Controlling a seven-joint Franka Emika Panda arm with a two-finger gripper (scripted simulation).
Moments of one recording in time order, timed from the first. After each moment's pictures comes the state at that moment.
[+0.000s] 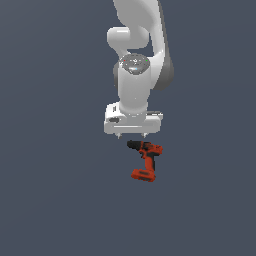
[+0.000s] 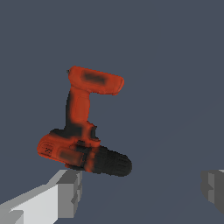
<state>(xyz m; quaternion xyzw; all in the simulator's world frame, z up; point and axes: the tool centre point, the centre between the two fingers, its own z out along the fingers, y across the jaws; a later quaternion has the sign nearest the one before) 0.004 0.015 0.181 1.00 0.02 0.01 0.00</state>
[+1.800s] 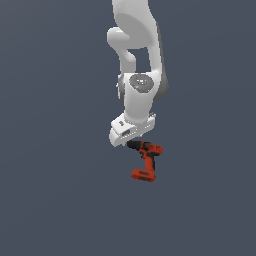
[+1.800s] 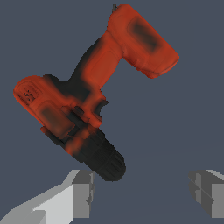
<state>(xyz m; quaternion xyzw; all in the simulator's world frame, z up) -0.015 0.017 0.121 0.96 0.27 0.00 0.04</state>
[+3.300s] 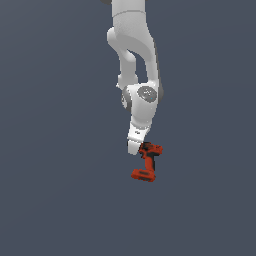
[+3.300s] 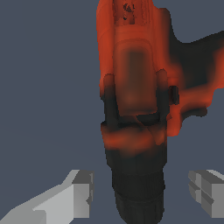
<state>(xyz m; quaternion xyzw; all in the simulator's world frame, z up) -0.045 0.042 0.056 0.81 0.59 0.00 0.05</state>
